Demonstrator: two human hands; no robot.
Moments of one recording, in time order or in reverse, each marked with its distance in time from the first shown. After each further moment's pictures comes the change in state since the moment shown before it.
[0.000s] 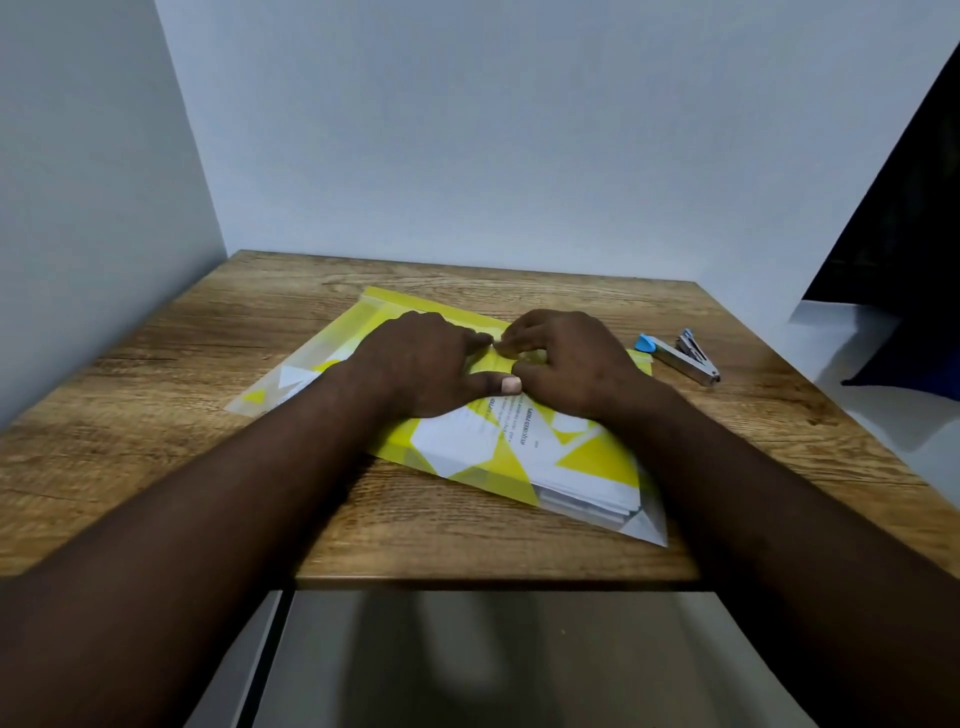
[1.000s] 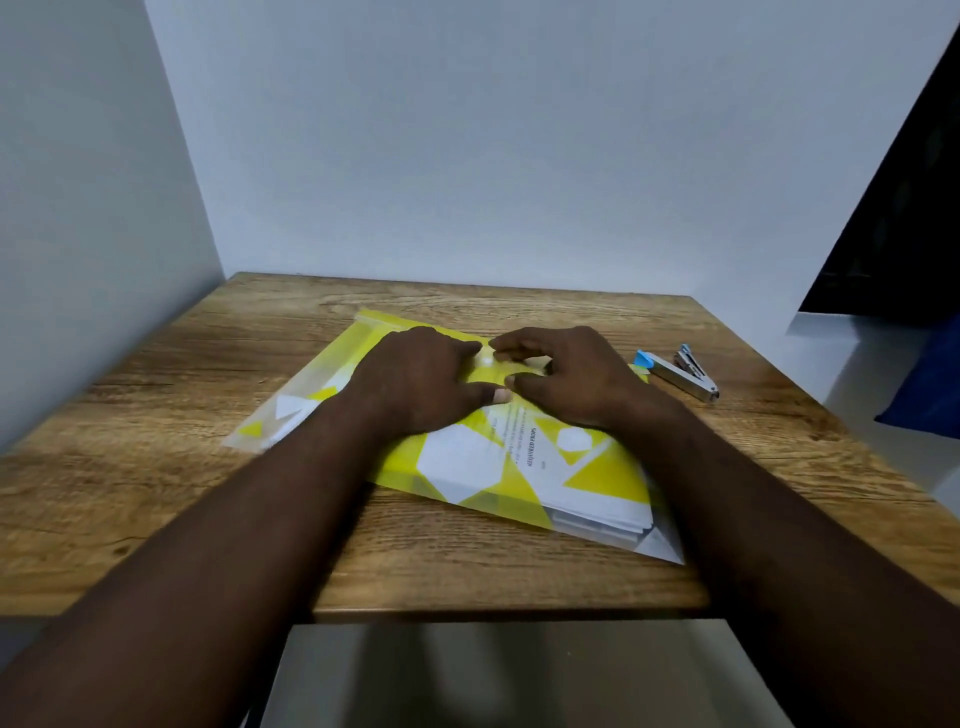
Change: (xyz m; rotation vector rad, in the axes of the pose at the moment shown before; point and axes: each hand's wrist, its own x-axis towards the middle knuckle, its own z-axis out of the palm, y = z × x) left_hand 0.005 -0.004 0.003 -0.110 0.067 -0.044; right_hand 0.003 0.017 0.006 0.240 0.038 0.034
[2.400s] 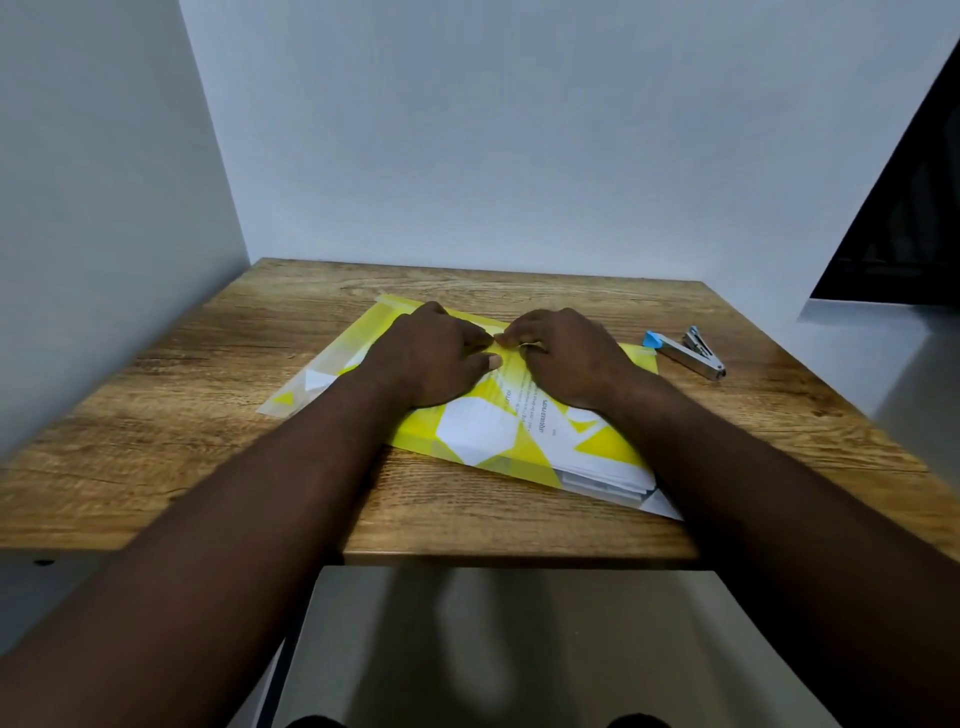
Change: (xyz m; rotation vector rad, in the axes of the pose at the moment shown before) left_hand -0.006 -0.012 0.007 -0.163 0.027 -0.017; right_hand -0.001 -0.022 0.008 -0.177 -0.048 0.087
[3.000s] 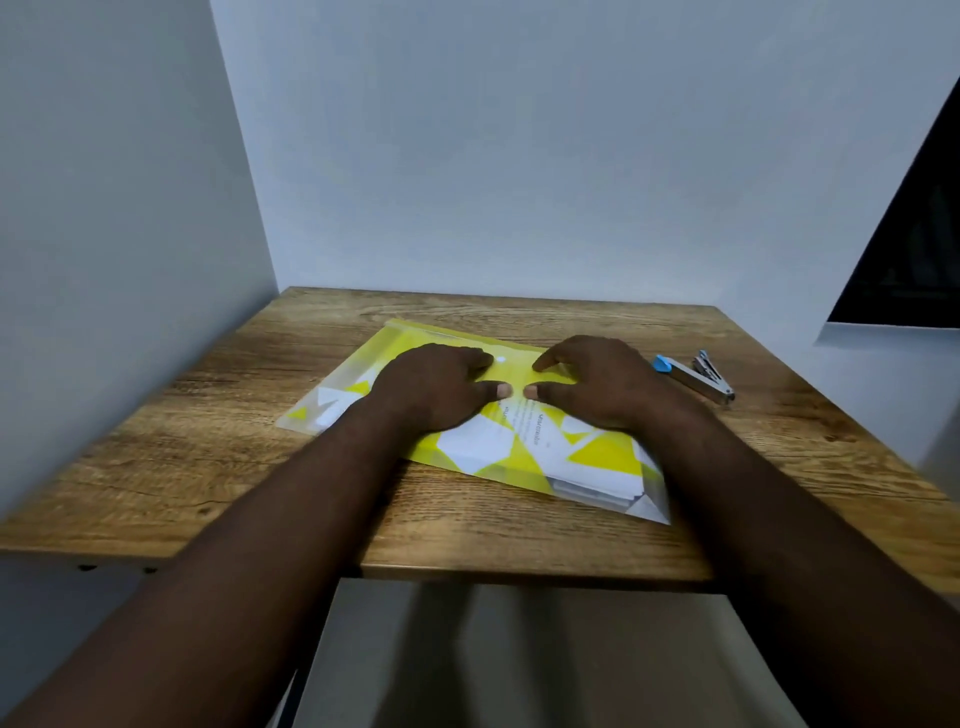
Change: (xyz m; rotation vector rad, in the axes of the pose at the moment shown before) left_hand -0.015 0.013 -0.014 0.063 -0.105 -0.130; right_hand -0.008 0.015 -0.019 -0.075 -0.049 0.080
